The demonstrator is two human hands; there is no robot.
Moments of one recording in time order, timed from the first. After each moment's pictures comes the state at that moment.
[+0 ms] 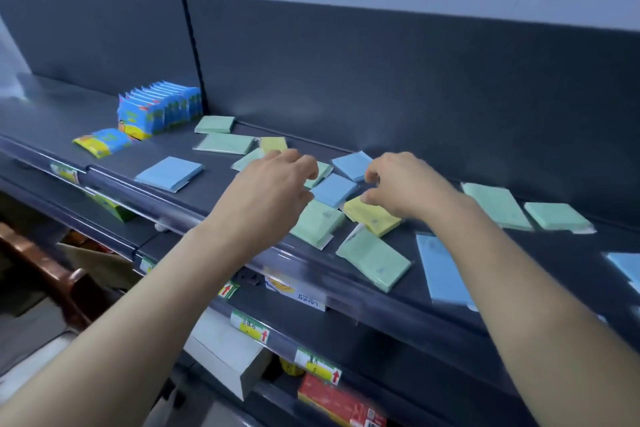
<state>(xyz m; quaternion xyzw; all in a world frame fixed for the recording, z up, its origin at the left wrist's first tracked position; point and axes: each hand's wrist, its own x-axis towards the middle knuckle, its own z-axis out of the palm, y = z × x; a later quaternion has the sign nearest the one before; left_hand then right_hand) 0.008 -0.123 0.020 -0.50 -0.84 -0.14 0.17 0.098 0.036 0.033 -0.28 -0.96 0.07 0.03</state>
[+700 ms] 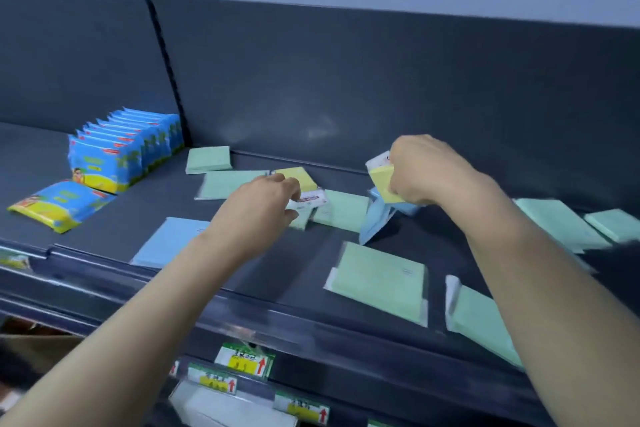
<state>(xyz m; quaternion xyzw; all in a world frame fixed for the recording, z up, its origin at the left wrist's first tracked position) -0.184 -0.112 -0.010 -0.55 -0.82 -0.13 0.05 -0.031 0.014 0.065 -0.41 -0.91 0.03 0.02</state>
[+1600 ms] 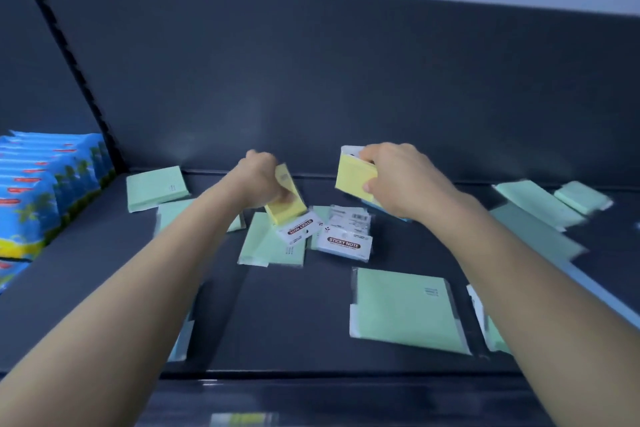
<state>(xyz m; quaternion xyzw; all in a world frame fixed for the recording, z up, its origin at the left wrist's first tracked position) -0.282 0.001 -0.016 -0.53 -0.82 -0.15 -0.15 -0.080 0.033 0.032 -0.46 -0.88 0.05 0.10</state>
